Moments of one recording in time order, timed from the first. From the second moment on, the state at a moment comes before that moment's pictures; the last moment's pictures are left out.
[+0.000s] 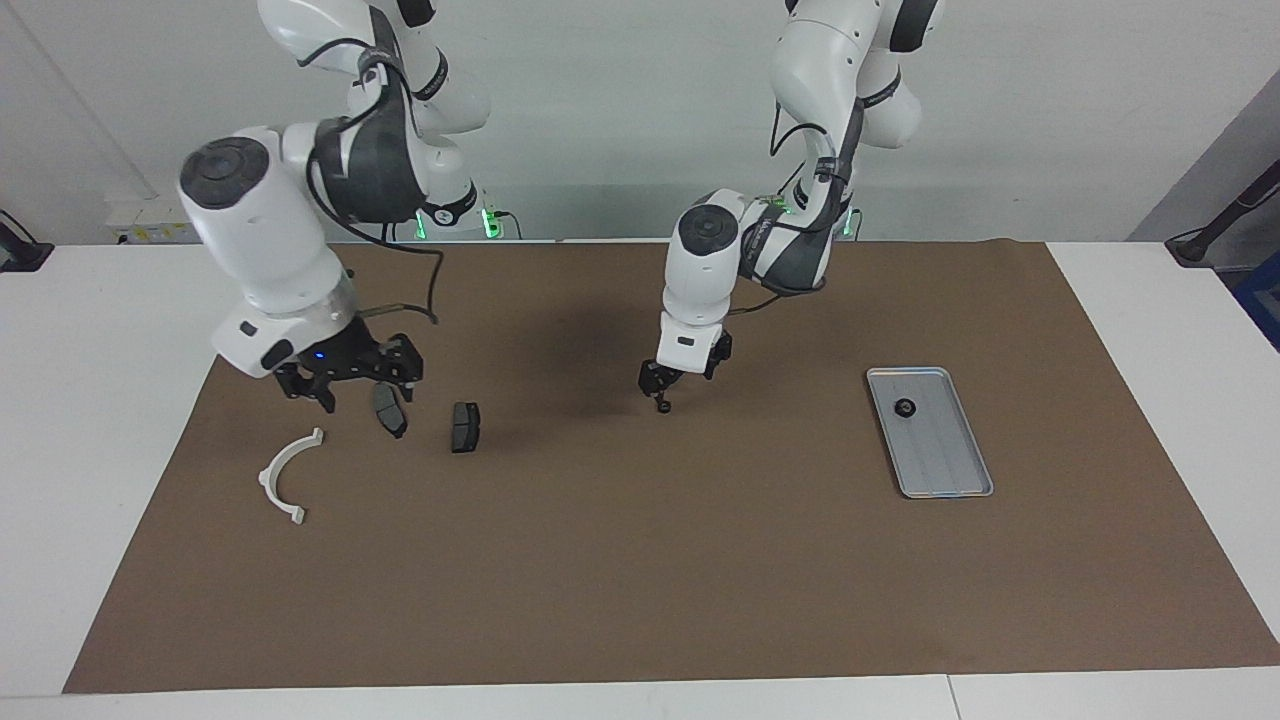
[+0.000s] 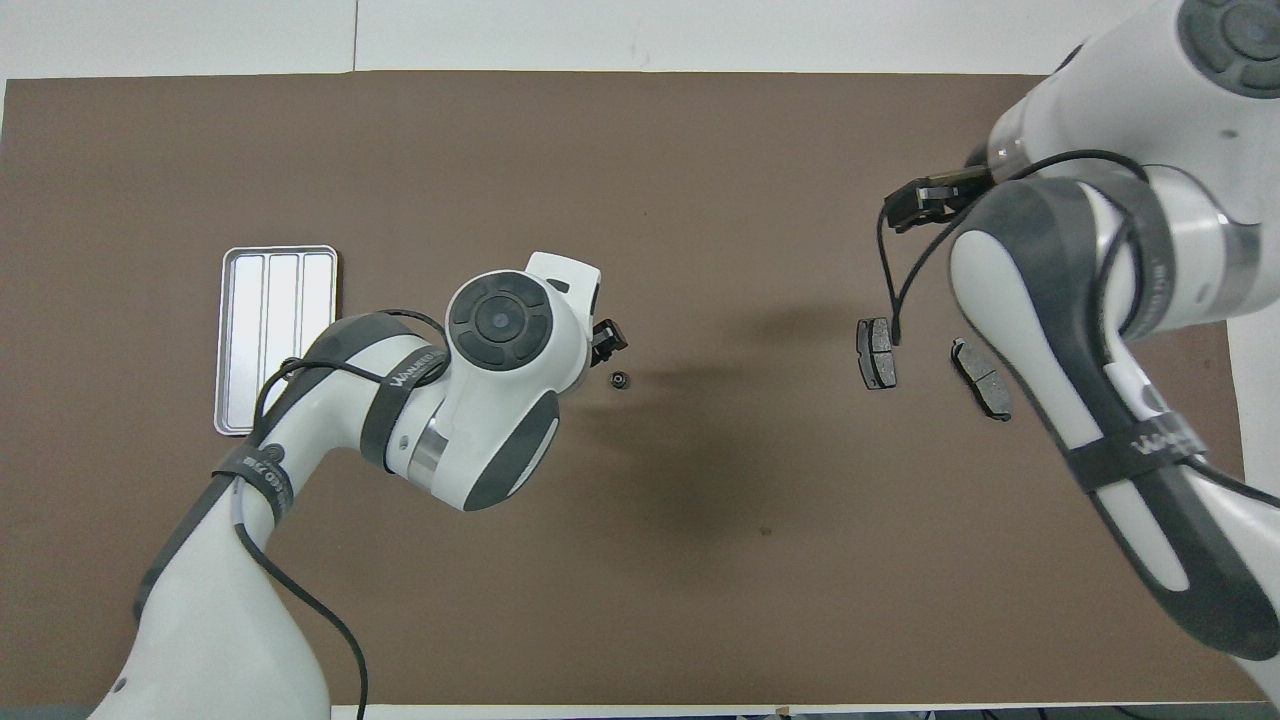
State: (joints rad) left arm -0.67 0.38 -0.02 -1.81 -0.01 2.21 -1.09; right arm 0.03 0.22 -0.01 -1.52 0.01 1.74 -0.11
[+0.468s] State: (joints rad) left arm -0.68 0.43 -0.02 -1.81 -0.01 2.21 -1.09; right arm 0.01 0.02 0.00 -1.64 0.01 1.58 -0.10
